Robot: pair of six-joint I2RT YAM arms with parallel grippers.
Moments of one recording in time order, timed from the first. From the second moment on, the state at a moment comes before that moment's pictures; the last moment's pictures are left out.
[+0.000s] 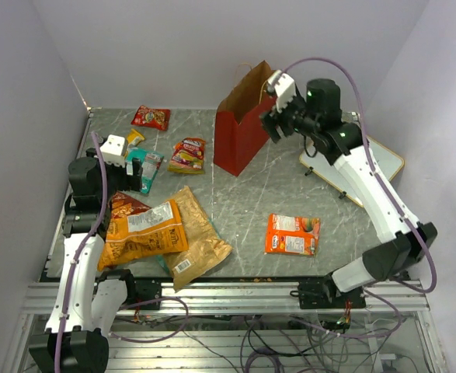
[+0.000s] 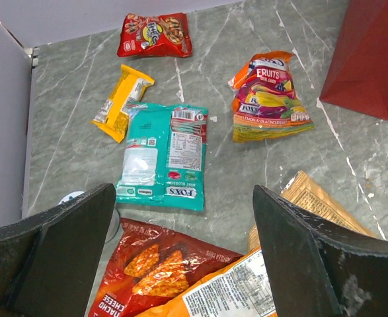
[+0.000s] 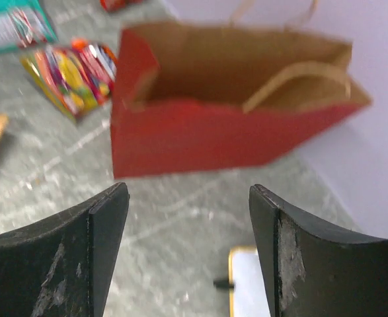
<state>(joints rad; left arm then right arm) 0.08 0.79 0.77 -0.25 0.23 0.17 0.39 1.46 1.58 -0.54 -0.20 -0.47</state>
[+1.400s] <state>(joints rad) 0.08 0.81 0.71 -0.21 0.22 0.19 0.58 1.83 2.01 -0.92 -0.23 -0.65</state>
